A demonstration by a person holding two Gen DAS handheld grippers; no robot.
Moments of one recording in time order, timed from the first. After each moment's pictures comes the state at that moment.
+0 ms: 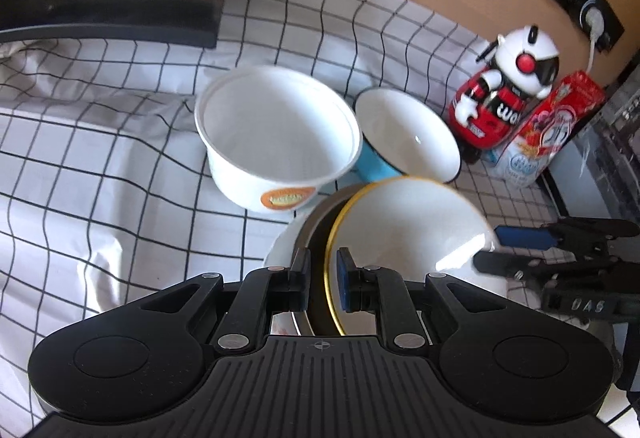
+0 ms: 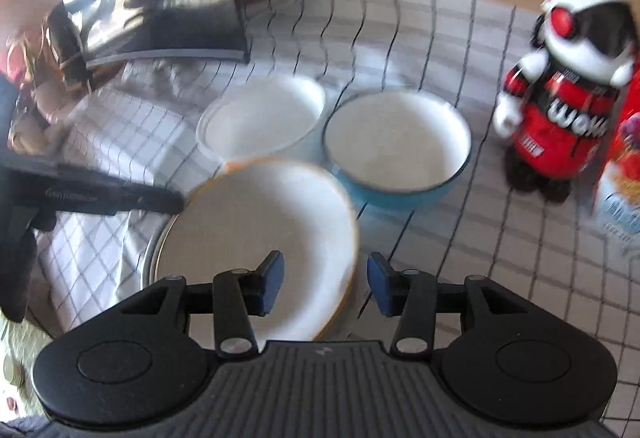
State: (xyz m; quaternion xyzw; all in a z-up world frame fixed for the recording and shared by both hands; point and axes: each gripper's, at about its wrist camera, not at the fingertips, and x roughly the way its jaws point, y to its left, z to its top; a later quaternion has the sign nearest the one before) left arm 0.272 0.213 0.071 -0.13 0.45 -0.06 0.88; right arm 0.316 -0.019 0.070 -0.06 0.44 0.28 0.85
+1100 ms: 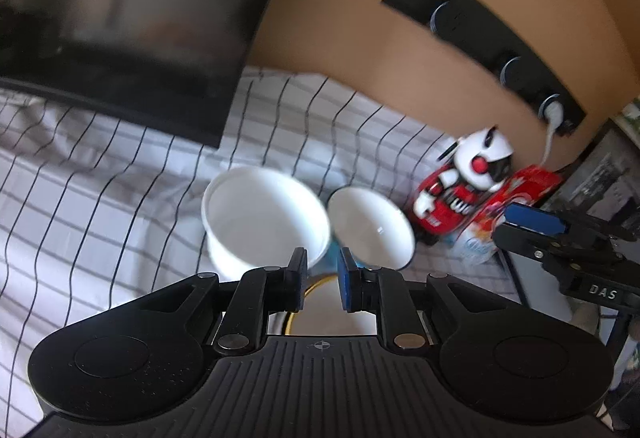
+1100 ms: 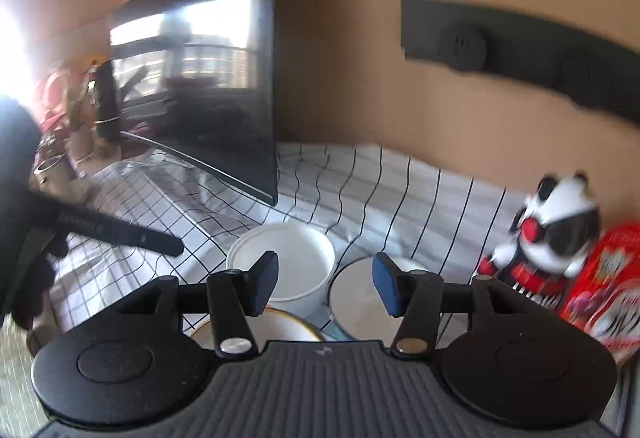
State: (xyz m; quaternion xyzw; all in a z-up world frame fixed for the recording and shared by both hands) left arm 0.254 0.232 0.150 -0.18 0.35 -0.08 0.92; right arm 0.308 -0.028 0.171 -0.09 0.27 0.33 0.90
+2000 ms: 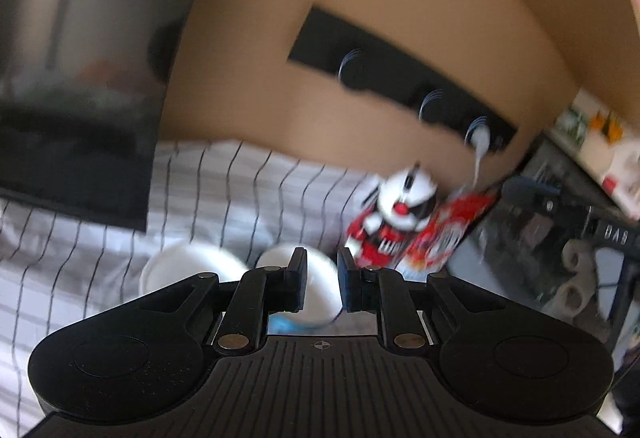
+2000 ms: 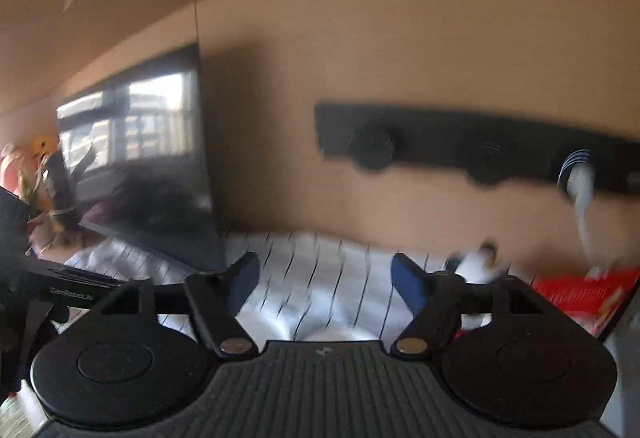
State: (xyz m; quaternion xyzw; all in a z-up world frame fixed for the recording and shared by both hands) left arm 0.280 0.215 0.219 -0.16 0.31 -0.17 0.92; right arm 0.310 -0.057 0.261 -0.02 0.21 0.23 0.95
